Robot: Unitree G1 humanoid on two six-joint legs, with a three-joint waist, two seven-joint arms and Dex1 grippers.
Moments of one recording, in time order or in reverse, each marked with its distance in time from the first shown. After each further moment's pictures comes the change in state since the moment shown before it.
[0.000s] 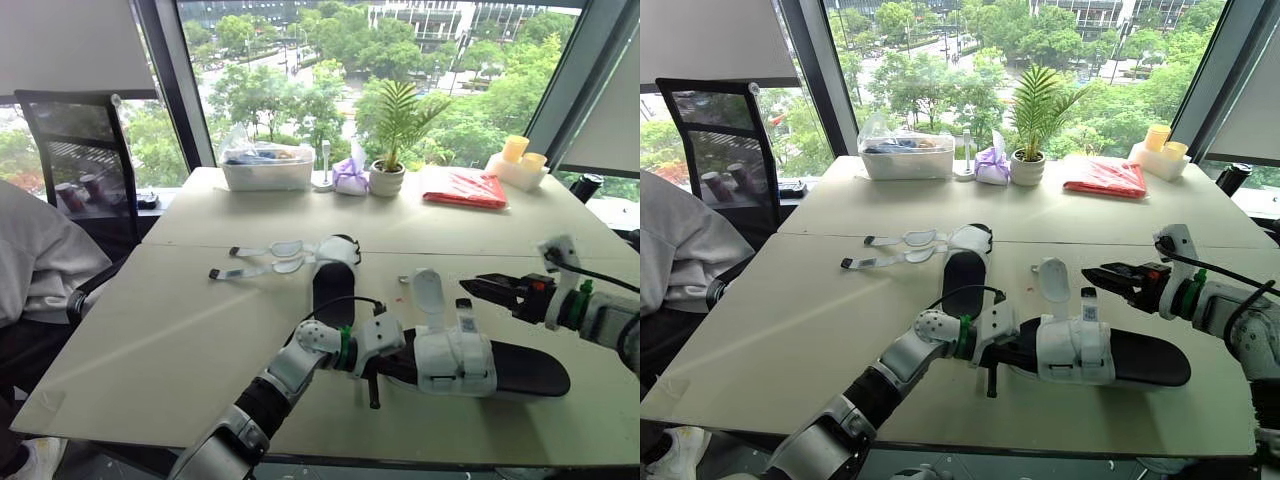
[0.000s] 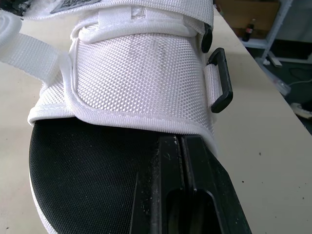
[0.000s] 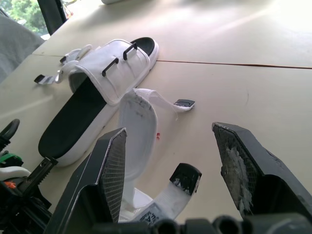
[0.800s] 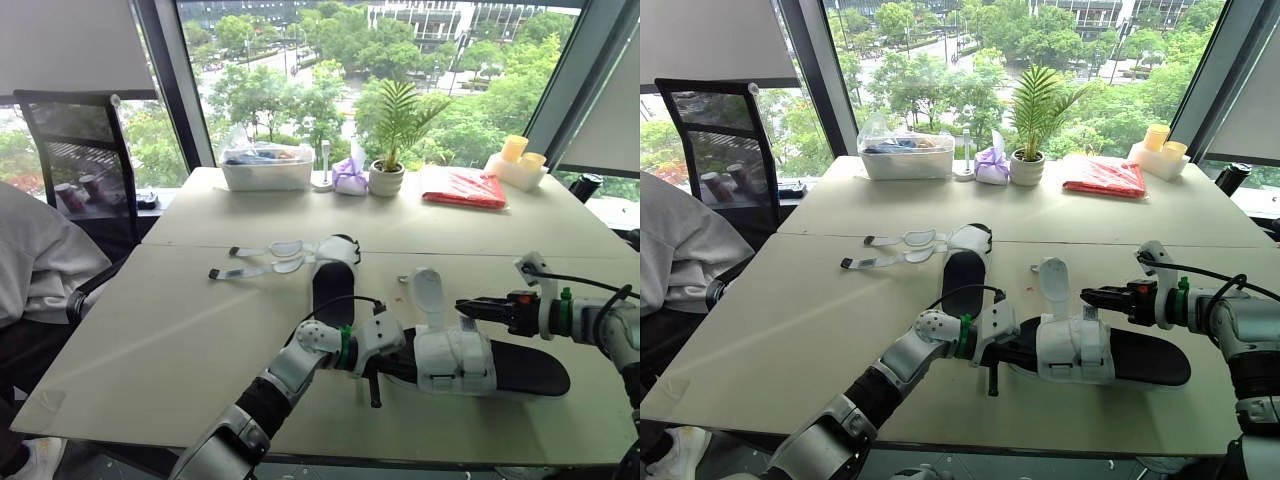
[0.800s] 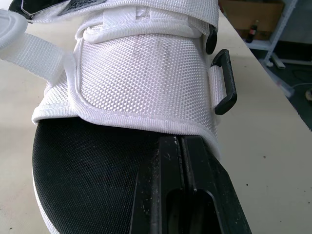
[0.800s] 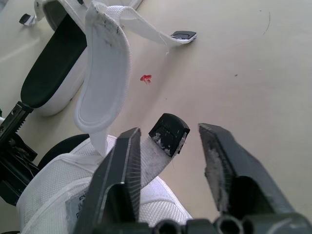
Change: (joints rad) left arm 0.000 0.002 0.002 0.004 0.000 -0.001 0.017; right arm -0.115 0.003 0.137 0.245 -0.214 -0.007 0.243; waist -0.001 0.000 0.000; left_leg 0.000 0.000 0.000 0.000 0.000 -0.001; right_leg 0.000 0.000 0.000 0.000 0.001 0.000
